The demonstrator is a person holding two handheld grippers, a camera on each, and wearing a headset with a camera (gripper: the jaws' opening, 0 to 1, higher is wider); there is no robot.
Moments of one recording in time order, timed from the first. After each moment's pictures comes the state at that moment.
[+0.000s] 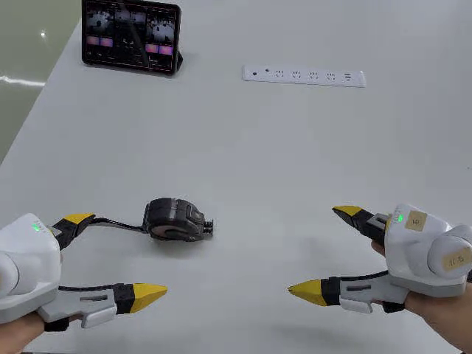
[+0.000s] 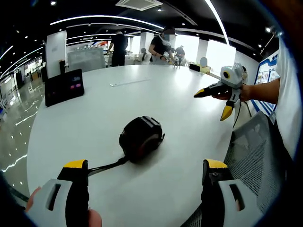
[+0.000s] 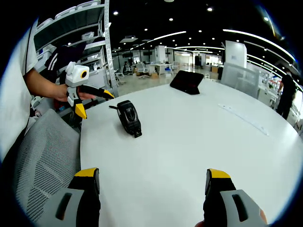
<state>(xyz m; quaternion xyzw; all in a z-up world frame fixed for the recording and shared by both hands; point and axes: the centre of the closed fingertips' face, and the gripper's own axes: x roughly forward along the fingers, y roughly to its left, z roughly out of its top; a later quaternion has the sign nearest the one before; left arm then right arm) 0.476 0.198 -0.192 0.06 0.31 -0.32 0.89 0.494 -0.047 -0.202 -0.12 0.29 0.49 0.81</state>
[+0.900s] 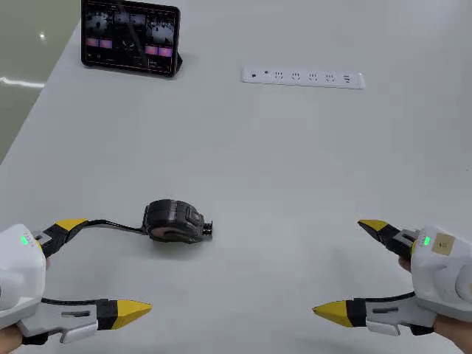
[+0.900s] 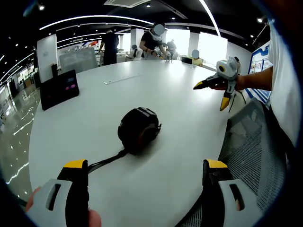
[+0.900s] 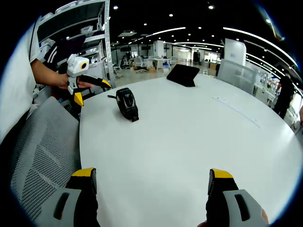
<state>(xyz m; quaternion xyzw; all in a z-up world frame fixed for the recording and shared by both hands) 0.464 0.206 -0.197 0.10 0.31 -0.35 0.88 0.478 -0.080 -0.216 -0.15 0.30 0.47 0.81</state>
